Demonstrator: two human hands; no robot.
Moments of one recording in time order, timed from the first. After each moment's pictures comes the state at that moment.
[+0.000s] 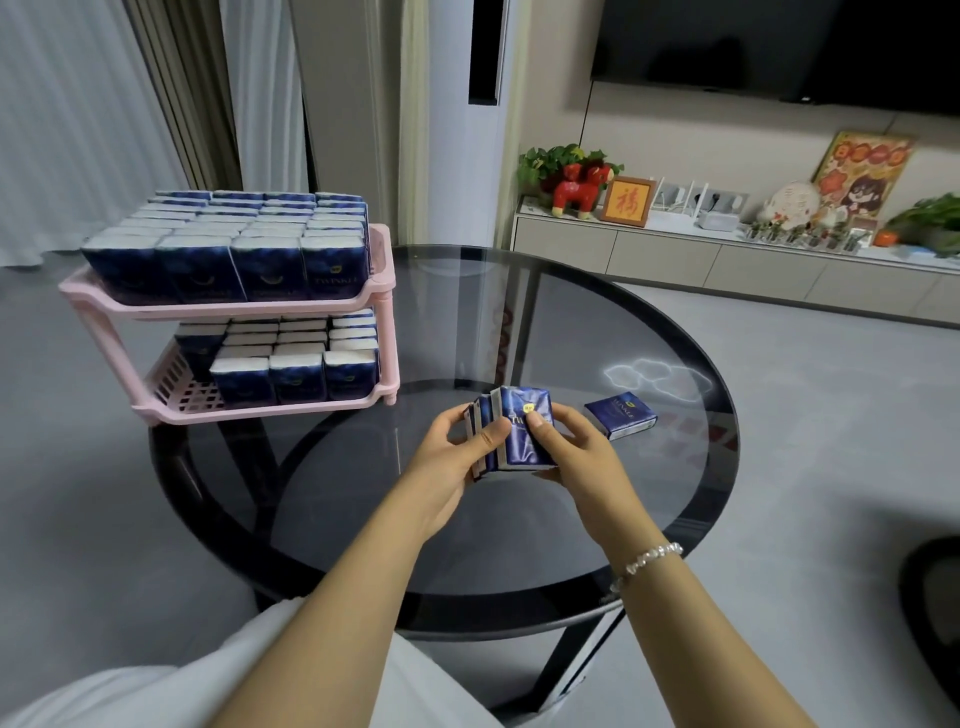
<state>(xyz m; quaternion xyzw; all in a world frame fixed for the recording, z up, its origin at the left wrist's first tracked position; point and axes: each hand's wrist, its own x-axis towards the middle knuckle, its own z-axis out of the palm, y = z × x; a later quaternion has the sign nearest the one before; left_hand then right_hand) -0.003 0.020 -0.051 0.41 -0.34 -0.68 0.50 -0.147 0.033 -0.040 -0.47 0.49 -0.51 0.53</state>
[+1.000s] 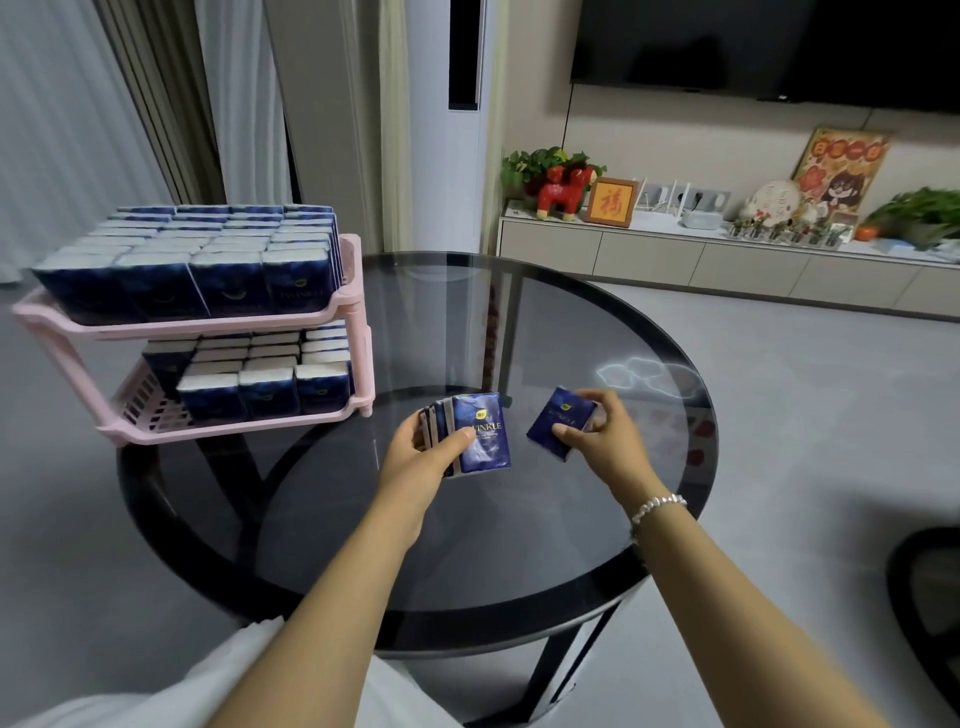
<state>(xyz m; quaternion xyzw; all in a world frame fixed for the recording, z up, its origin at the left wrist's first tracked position) -0.006 0.004 -0.067 0.53 -0.40 -0.55 0.51 -0.215 -0.017 -0.056 -0.49 0.66 -0.44 0.37</state>
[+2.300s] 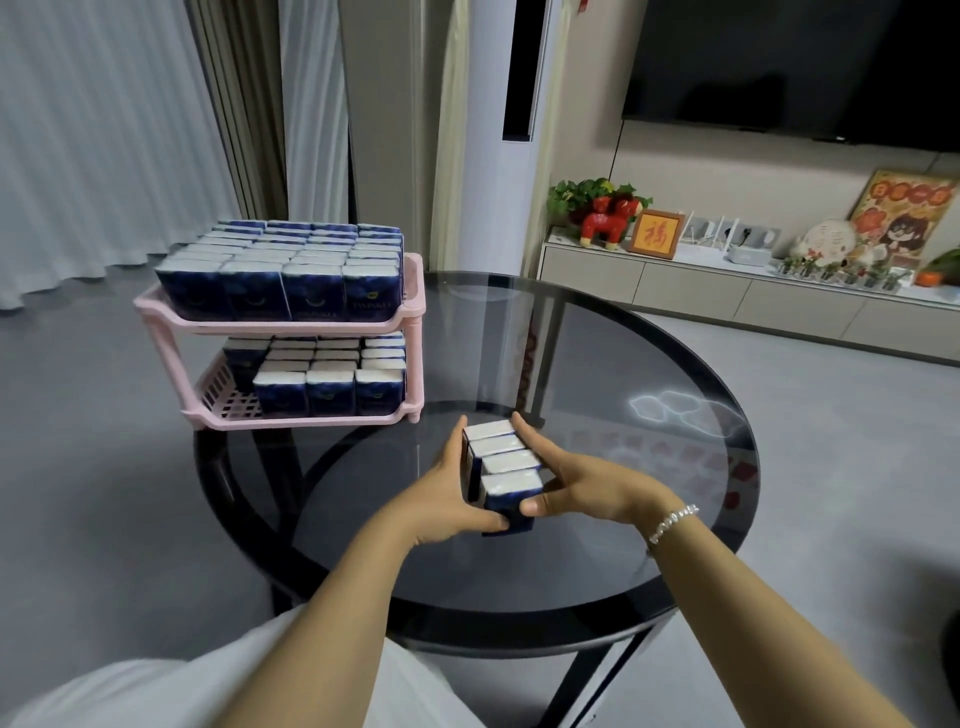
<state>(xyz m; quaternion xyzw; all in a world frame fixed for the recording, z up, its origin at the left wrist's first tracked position) 0.030 0.030 -0.049 0.55 -0.64 -0.47 0.23 -0.170 0.003 -0.017 -0.74 0.44 -0.07 0.51</state>
